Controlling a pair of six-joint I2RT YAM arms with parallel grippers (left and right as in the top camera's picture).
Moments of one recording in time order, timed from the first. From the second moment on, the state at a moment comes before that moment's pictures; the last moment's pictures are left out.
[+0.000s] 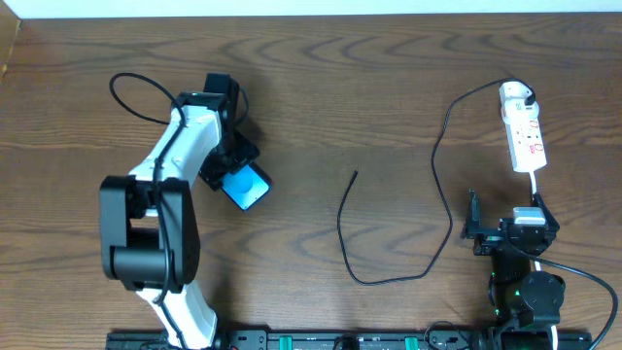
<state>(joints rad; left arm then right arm) -0.09 1.94 1.34 -1.00 -0.02 -0.85 0.01 0.01 0.01 -0.07 0.08 -0.09</state>
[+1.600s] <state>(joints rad) -0.10 2.02 1.34 -0.94 0.03 -1.24 0.01 0.01 0.01 -0.07 0.08 -0.09</state>
